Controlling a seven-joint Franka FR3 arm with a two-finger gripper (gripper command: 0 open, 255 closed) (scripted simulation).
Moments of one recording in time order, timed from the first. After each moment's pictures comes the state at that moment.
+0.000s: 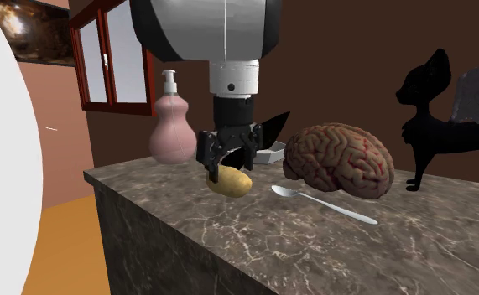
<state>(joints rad) 0.16 -0.43 -0.45 -2.74 -0.23 2.45 -0.66</state>
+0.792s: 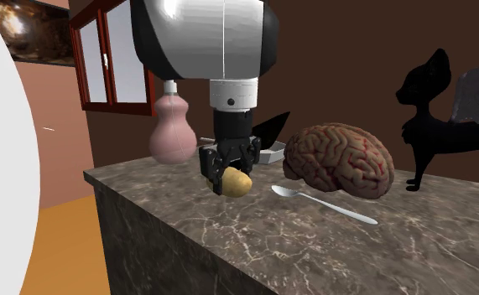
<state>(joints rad) 0.17 -0.37 -0.47 -2.76 -0.21 2.53 -0.67</state>
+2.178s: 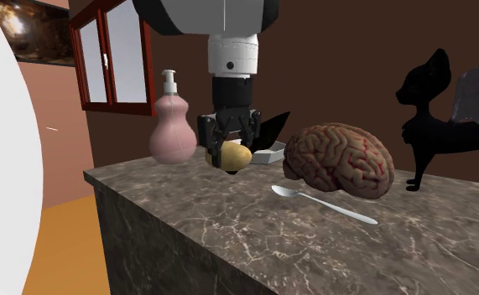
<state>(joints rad) 0.16 -0.49 -0.43 -2.69 -0.22 2.34 -0.65</state>
